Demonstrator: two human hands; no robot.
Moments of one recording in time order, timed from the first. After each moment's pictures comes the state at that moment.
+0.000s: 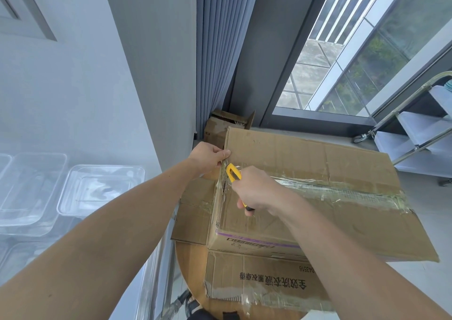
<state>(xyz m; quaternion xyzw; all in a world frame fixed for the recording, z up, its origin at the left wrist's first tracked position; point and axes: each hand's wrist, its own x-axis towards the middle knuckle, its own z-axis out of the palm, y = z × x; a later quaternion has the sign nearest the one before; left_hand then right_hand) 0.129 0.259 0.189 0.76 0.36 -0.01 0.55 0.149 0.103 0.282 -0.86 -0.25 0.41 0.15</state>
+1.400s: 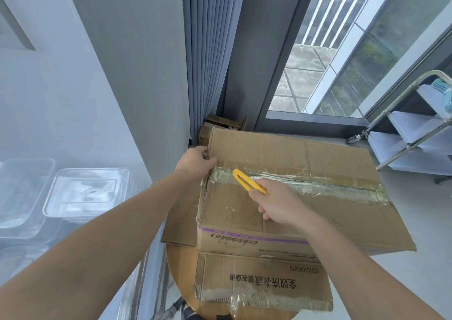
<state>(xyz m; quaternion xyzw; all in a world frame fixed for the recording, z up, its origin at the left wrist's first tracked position) 0.128 0.231 0.184 0.80 0.36 0.03 0.47 0.188 0.006 0.261 -0.88 -0.30 0.32 0.19</state>
